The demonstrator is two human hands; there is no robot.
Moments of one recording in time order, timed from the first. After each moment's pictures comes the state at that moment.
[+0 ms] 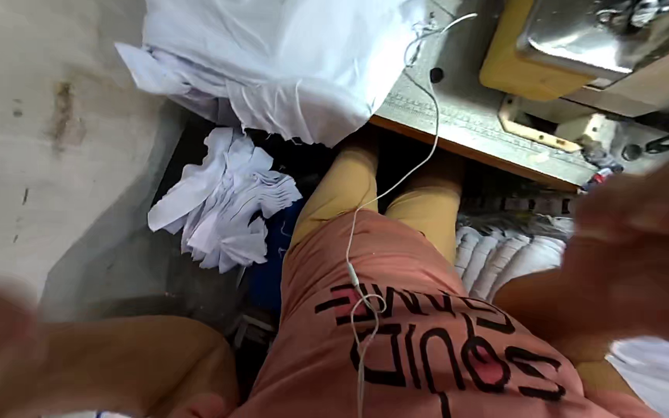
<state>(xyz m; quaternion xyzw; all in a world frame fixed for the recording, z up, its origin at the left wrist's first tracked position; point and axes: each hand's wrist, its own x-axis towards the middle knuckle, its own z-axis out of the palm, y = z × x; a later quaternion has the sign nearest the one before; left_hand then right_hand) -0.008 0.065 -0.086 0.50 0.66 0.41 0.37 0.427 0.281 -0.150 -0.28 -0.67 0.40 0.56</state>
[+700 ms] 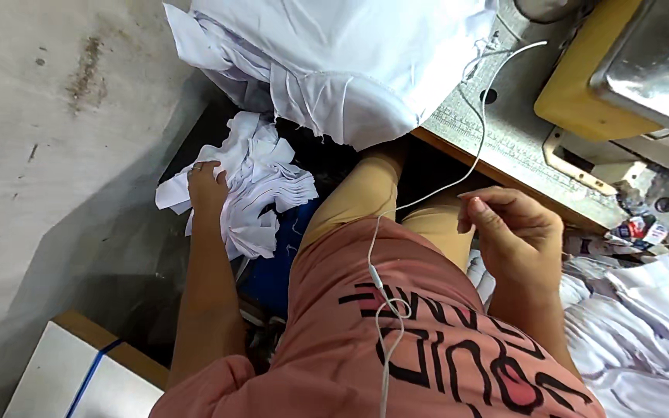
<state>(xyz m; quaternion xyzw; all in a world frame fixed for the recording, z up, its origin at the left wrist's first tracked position) -0.070 0.172 -0.384 0.41 0.88 0.16 0.20 0.391 0.295 -0.233 -0.33 -0.67 0.54 0.38</state>
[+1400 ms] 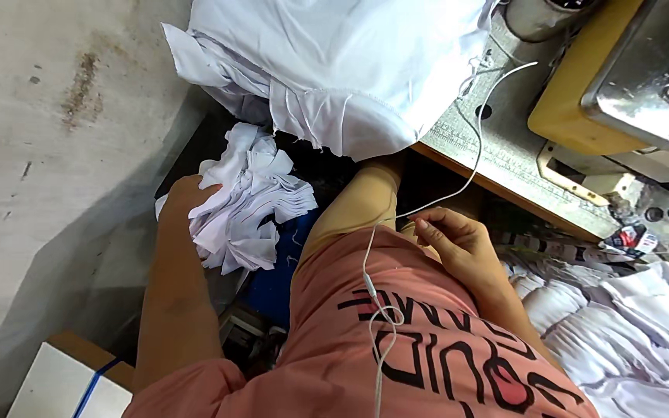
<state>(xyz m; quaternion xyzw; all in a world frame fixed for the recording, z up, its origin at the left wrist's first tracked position) -0.135 0.187 -0.382 0.39 0.85 -0.02 0.35 0.369 0.286 -0.257 -0.38 -0.67 0.57 0.27</state>
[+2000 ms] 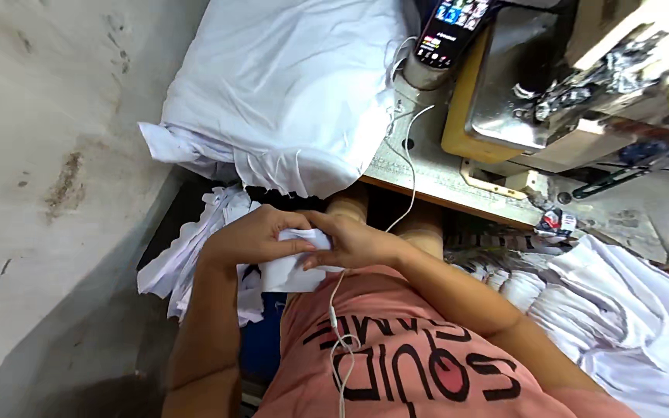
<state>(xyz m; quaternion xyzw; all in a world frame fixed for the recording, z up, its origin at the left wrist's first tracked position) 0.054 0.279 -0.220 0.75 0.37 0.27 0.47 0.275 0.327 -0.233 -0.17 -0.81 0.55 0.13</state>
